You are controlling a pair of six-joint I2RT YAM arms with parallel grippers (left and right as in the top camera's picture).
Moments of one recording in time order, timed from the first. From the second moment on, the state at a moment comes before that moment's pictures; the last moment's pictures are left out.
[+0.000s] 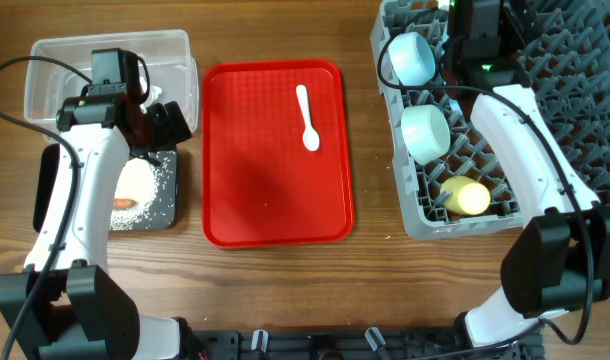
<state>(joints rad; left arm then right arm) 0.07 1.61 1.33 -0.96 -0.08 -0.34 0.14 1.79 1.49 -0.31 0.76 -0.66</state>
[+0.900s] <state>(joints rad) 0.07 1.61 1.33 -0.96 -0.08 -0.34 0.20 1.63 1.49 -0.40 -0.41 0.13</state>
